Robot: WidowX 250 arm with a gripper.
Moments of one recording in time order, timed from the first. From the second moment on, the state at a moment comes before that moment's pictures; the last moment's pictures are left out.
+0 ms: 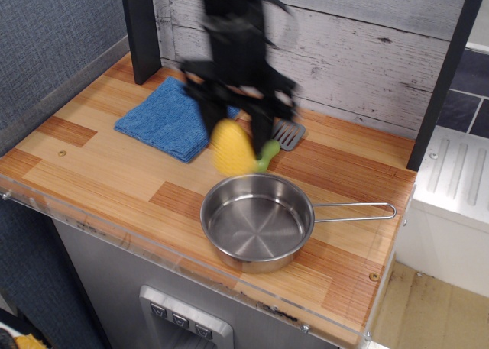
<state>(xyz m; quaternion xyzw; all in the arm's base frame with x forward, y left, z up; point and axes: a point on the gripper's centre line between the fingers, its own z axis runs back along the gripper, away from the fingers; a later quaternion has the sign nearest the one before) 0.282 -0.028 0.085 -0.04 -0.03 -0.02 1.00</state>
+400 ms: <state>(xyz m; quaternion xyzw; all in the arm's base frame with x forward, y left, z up) 0.279 -0.053 0.042 0.00 -0.02 -0.05 1.00</state>
